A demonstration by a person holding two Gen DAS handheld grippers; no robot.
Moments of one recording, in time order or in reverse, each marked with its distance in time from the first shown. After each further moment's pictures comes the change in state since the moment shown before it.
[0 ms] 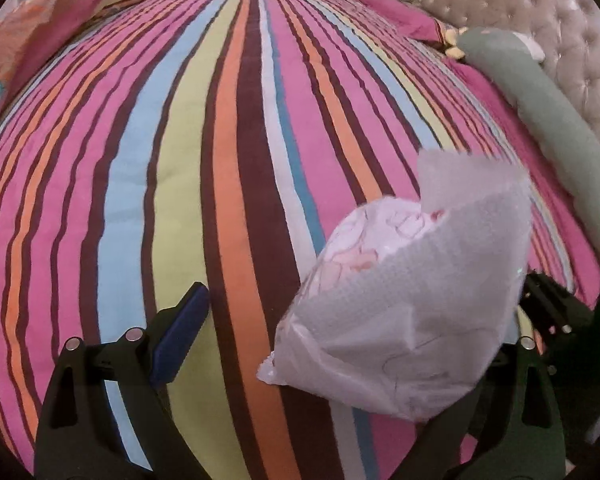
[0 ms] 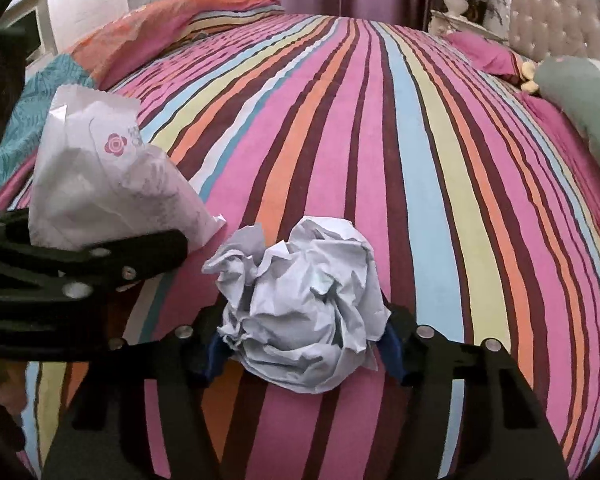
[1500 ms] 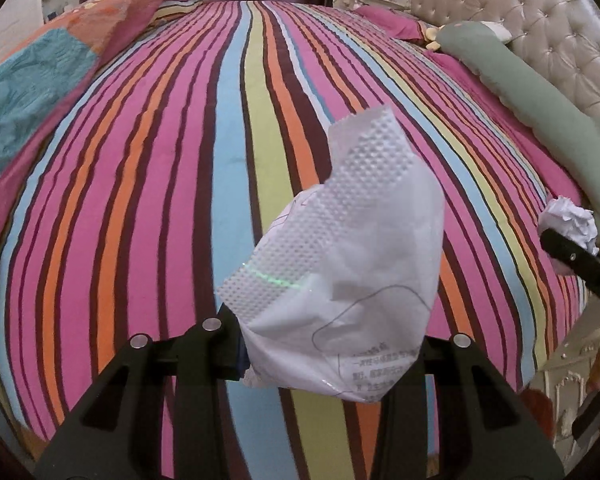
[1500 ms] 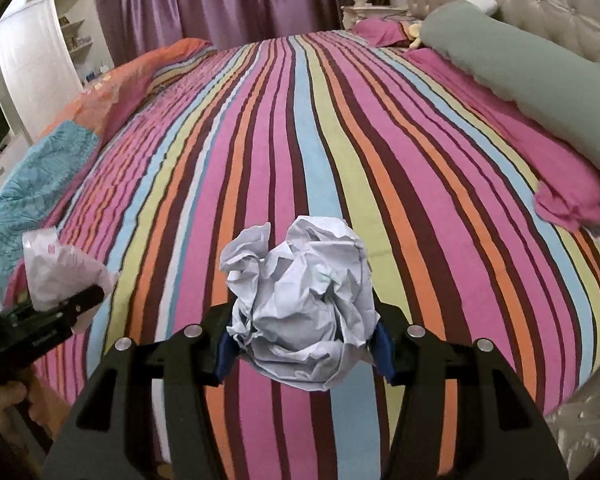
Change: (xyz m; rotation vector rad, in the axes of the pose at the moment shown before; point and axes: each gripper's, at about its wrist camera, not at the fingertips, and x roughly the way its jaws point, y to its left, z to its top) left arm -0.143 0.011 -0.183 0.015 -0.081 0.064; right arm -0.166 -0.017 -0.131 0.302 -0.082 -0.055
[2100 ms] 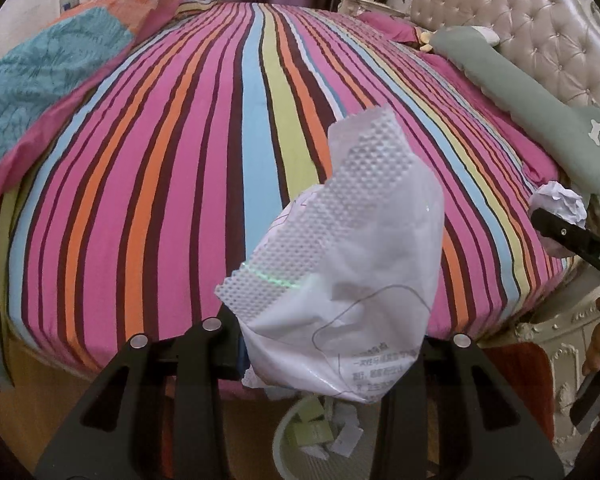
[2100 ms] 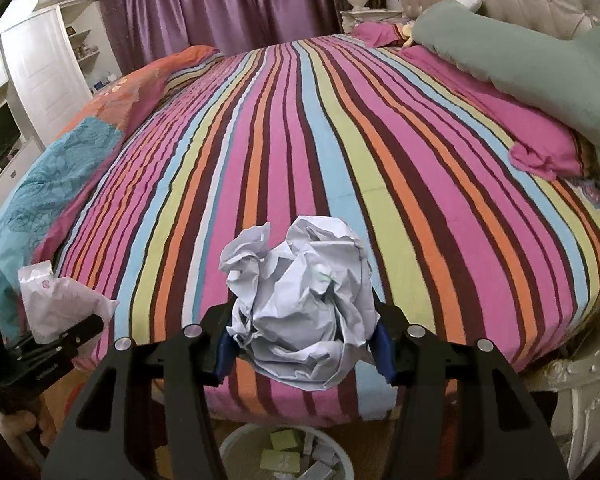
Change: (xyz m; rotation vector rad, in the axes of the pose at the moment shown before) left arm -0.062 0.004 -0.099 -0.036 -0.015 -0.008; right arm -0.046 0.006 -0.062 0.024 -0.020 0.032
